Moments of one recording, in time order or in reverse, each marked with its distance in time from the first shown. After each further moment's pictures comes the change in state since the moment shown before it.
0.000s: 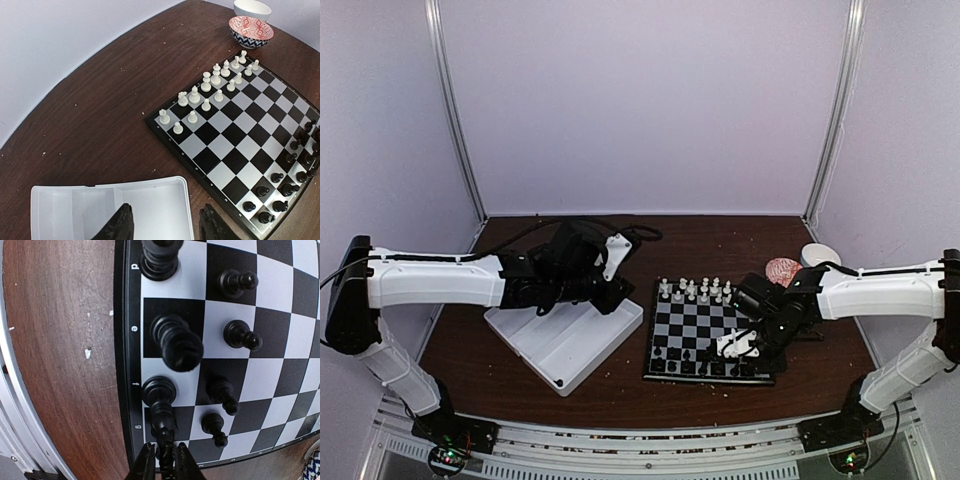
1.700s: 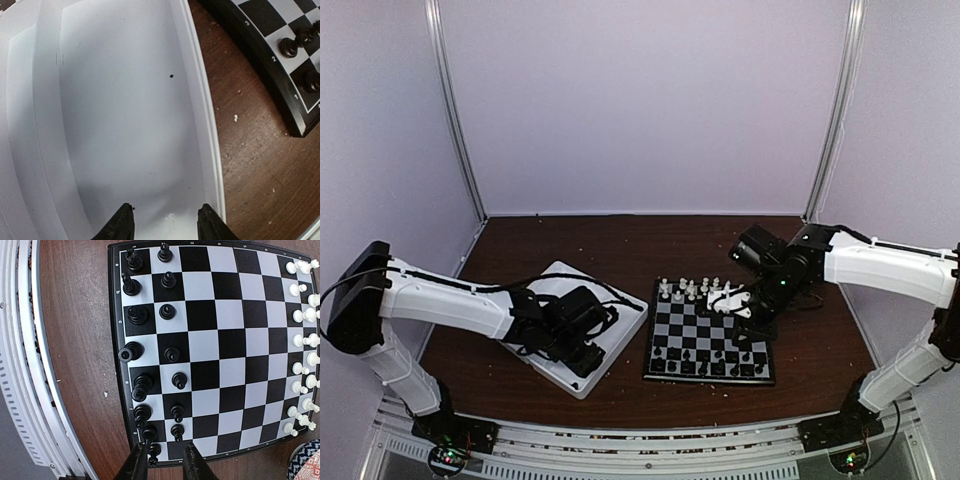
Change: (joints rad) left arm -0.089 0.025 -0.209 -0.292 0.067 -0.307; right arm -0.076 0.024 0.289 -0.145 -0.162 0.070
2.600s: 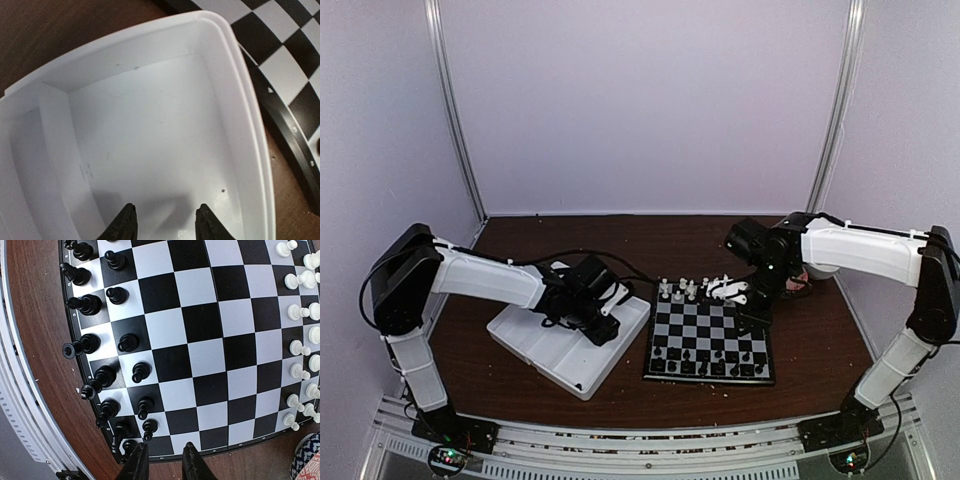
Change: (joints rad) left arm 0.185 0.244 0.198 0.128 0.085 0.259; right arm -0.110 0.158 0.097 -0.055 0.002 -0.022
